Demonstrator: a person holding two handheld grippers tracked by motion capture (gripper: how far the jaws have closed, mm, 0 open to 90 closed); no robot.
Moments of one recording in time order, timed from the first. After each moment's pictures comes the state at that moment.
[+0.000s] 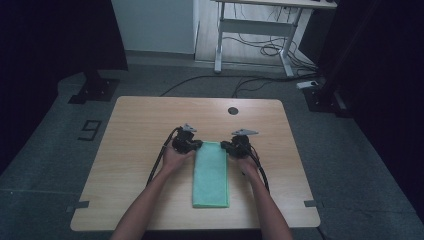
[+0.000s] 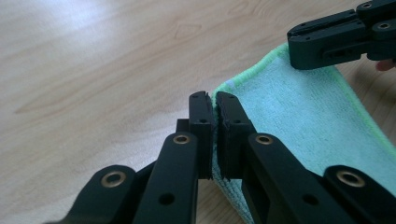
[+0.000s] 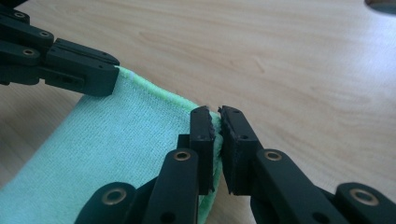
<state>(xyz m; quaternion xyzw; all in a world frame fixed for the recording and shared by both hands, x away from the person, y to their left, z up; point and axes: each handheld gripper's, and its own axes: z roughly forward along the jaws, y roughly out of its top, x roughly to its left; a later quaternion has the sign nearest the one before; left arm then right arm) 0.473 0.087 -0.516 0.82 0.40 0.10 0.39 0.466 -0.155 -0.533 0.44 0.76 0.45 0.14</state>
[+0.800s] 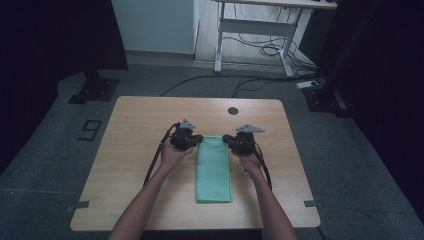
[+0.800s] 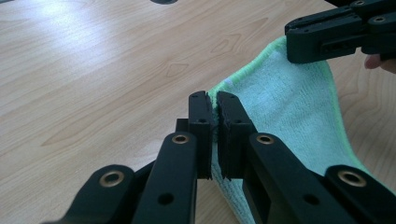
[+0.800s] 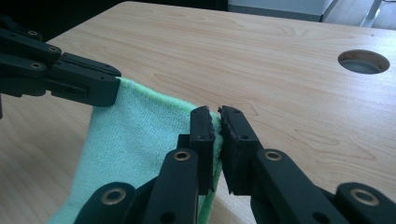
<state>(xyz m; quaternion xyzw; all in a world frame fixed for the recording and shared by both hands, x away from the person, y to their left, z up) 0.460 0.091 -0.488 0.82 0.37 0.12 0.42 0.454 -0.162 -0.502 0.42 0.75 0.49 0.17</state>
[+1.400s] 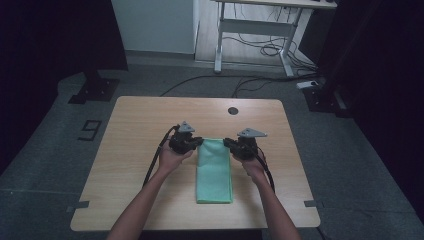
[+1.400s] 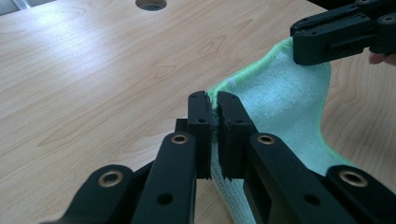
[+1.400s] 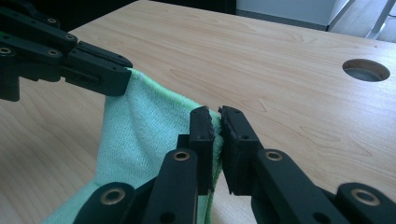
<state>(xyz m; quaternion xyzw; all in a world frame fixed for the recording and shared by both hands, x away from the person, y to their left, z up) 0.444 0.091 -0.481 0.82 0.35 0.13 0.43 0.431 -0.166 -0.493 0.39 0.76 0.49 0.18</state>
